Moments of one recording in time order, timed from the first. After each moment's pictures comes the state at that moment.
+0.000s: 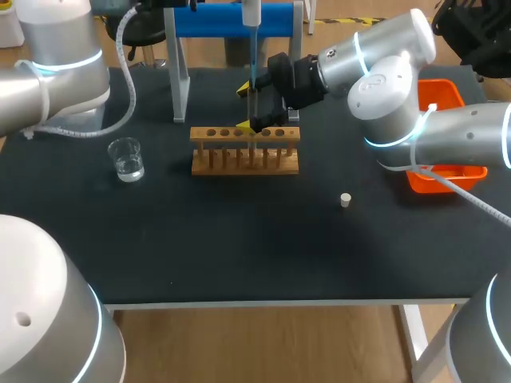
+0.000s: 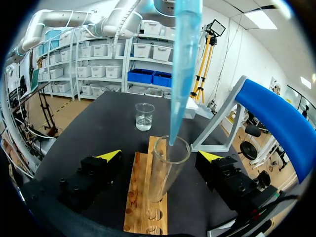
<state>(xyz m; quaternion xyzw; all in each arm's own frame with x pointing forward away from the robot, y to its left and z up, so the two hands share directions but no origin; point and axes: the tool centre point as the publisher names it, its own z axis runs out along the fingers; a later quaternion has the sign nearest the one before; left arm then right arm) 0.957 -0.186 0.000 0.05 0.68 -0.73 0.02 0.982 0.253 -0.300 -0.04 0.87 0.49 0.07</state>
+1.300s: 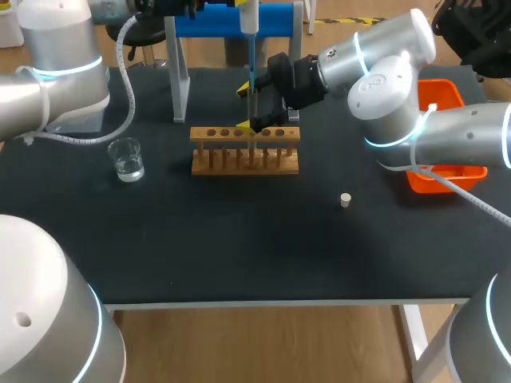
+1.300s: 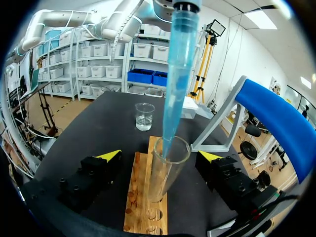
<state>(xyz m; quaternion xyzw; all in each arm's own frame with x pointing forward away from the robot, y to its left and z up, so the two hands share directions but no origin) 0.962 -0.182 -0.016 0.04 0.68 -0.73 0.01 0.982 0.253 -0.300 -0.04 0.87 0.49 0.07</state>
